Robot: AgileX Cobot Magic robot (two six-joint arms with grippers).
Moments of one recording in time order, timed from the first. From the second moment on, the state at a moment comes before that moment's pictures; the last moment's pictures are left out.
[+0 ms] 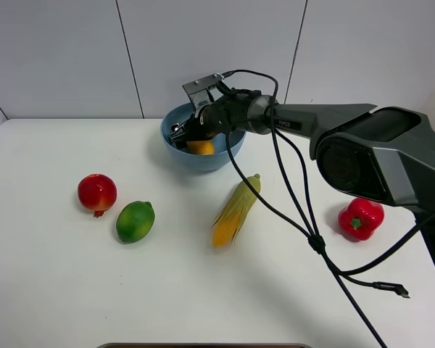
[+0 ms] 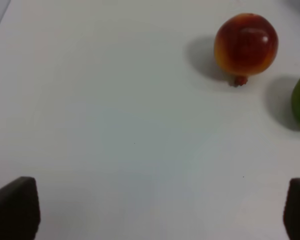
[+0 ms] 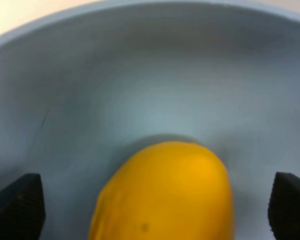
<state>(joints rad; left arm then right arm) -0.03 0.00 -0.44 0.07 1.09 -0.05 0.58 2.50 -1.95 -0.21 0.30 0.26</state>
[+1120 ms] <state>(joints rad) -0.03 0.00 -0.44 0.07 1.09 -0.05 0.65 2.05 -1.95 -0.23 0.62 0.26</state>
